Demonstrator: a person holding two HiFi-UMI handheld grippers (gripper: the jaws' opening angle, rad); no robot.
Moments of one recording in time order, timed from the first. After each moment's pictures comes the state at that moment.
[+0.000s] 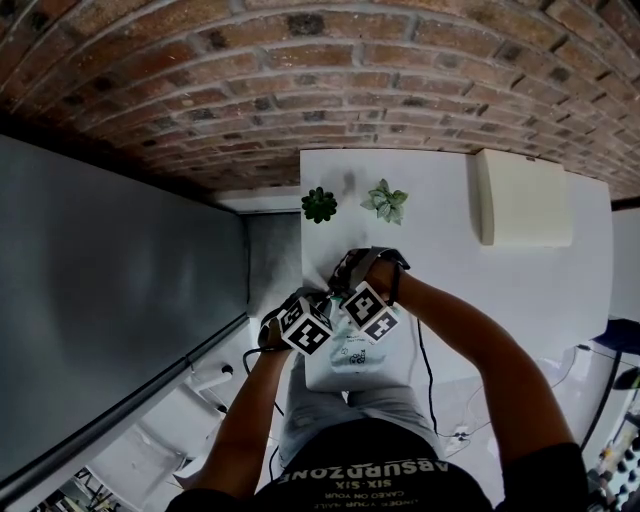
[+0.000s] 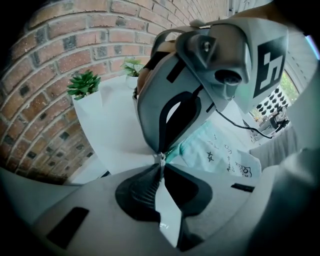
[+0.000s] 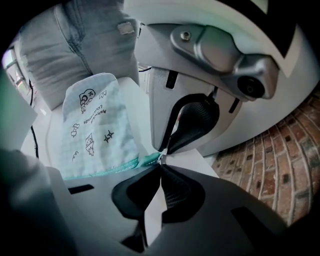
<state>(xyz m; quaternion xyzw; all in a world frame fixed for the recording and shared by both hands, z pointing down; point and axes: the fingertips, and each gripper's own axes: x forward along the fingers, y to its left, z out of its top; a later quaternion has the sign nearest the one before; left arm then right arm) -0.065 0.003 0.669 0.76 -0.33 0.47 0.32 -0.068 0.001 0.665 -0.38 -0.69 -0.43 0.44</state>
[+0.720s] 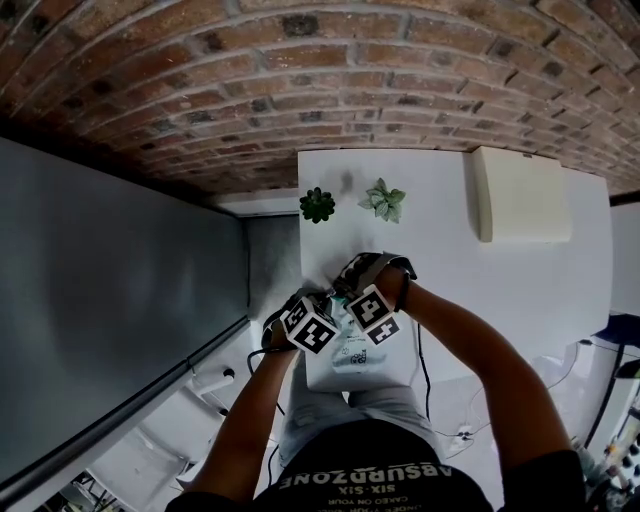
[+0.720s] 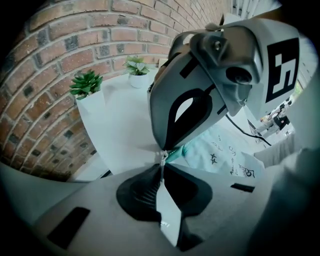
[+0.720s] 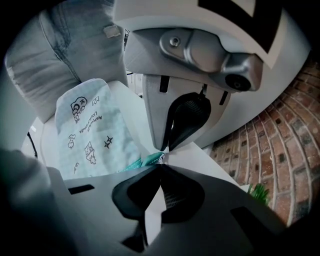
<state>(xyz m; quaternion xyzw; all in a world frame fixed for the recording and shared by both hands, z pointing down) -0.062 0.002 0.667 0.74 -0.34 0.47 0.33 -0.062 -0.001 0.664 -0.32 -0.73 -0.39 0.47</state>
